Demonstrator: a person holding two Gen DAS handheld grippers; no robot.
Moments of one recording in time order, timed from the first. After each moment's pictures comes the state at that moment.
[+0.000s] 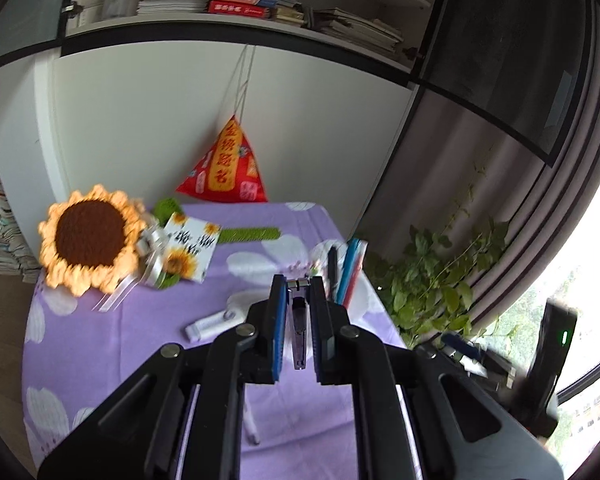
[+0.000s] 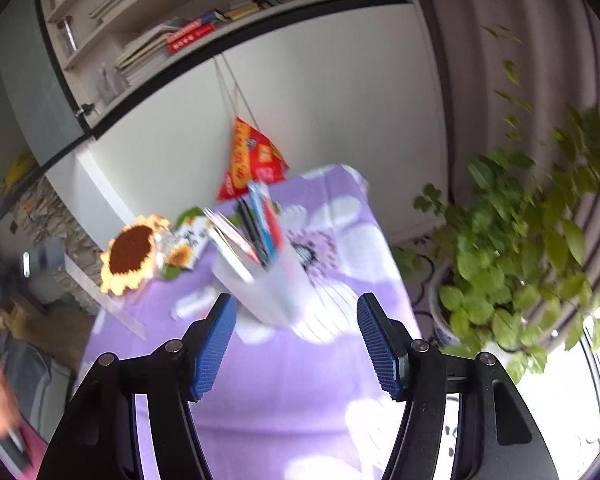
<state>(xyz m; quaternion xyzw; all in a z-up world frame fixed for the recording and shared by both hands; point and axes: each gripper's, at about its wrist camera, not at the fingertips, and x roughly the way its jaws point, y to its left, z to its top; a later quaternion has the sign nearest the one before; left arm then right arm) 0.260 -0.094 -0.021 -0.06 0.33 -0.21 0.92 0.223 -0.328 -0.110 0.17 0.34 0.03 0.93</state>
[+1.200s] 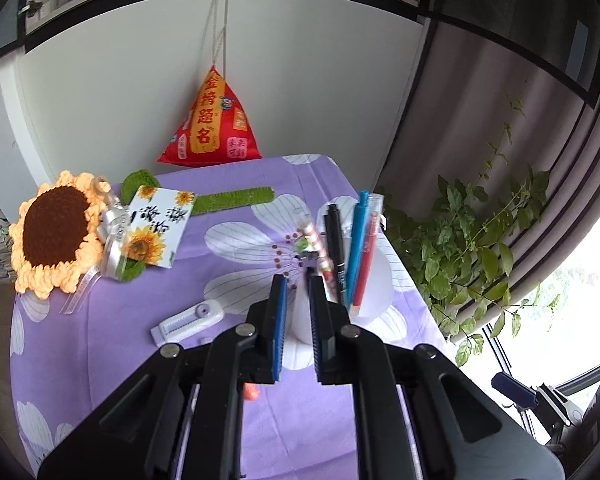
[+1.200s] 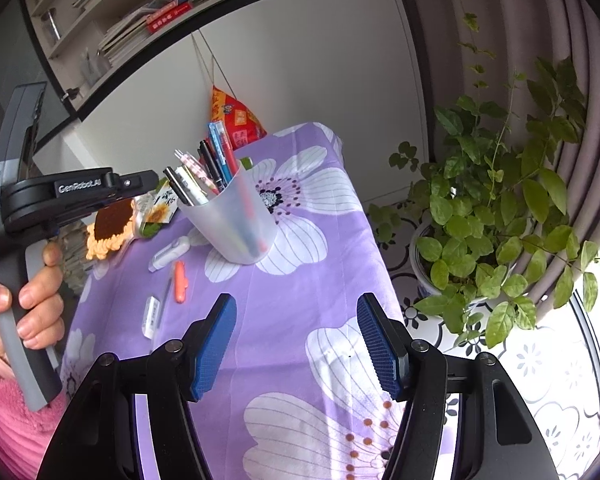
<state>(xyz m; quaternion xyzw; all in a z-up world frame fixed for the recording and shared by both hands) 0.303 -0.150 -0.085 0.01 0.39 -0.18 0.90 0.187 -0.345 -0.144 0.18 0.37 0.02 0.91</state>
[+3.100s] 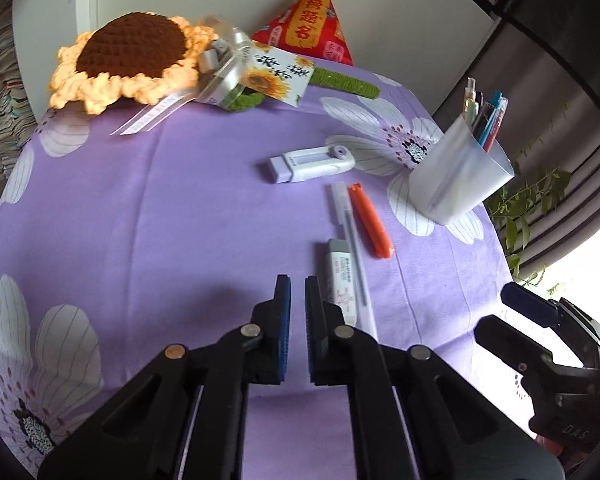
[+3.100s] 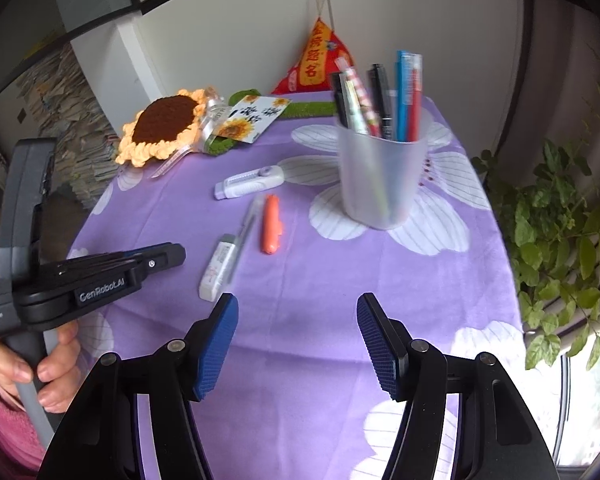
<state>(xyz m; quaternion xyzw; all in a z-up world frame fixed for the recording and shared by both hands) 0.268 -0.021 -0.183 -0.08 0.48 -0.15 0.86 0.224 -0.207 -0.153 0.04 0.45 0.10 0.89</state>
